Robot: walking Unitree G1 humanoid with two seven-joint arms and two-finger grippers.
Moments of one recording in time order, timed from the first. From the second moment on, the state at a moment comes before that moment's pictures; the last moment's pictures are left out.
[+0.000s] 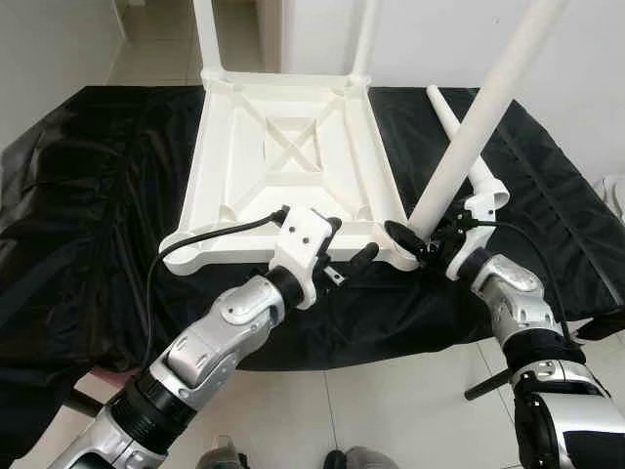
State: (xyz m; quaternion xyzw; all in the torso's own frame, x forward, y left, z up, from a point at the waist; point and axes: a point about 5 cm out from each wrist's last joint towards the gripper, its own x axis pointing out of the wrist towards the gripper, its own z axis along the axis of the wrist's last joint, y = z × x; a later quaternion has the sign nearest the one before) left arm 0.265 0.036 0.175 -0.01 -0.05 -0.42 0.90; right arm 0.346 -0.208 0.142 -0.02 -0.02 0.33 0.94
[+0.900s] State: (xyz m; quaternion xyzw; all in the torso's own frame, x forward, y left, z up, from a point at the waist) left arm 0.264 0.035 0.174 -0.01 -0.05 -0.43 0.90; right arm 0.343 -0.195 0.137 -0.01 -0.04 0.27 0.96
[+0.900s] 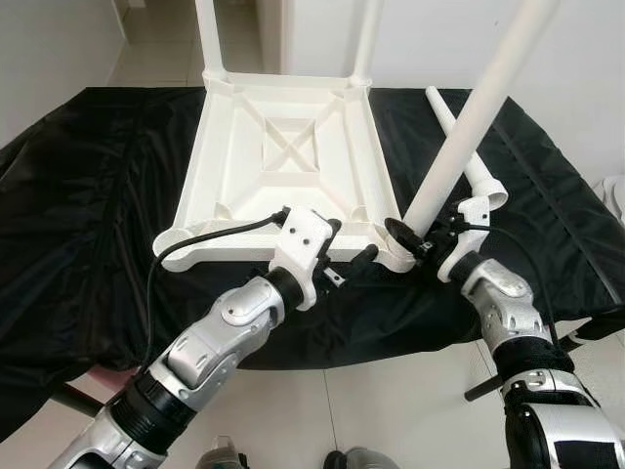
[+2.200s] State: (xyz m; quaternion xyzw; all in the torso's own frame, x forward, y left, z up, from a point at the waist) left arm 0.264 0.033 0.175 -0.01 -0.05 -0.43 0.90; right arm 0.318 -0.148 0.141 0.05 -0.05 -0.12 0.99
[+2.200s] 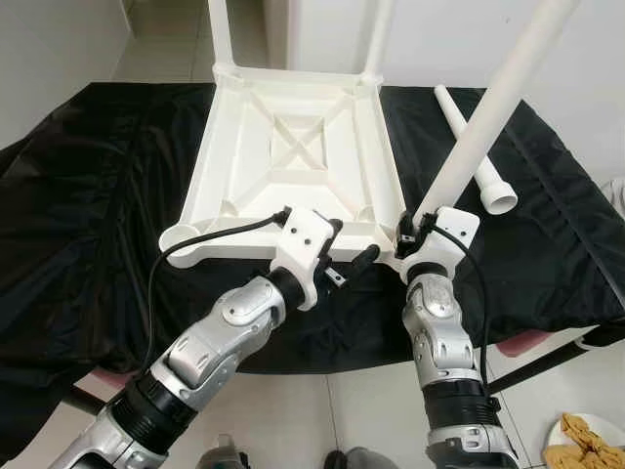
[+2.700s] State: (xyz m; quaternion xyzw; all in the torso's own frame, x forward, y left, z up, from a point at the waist) left arm 0.264 0.032 0.175 -0.01 -0.05 -0.43 0.90; right arm 0.317 -0.155 0.135 0.05 -0.04 -0.07 1.00
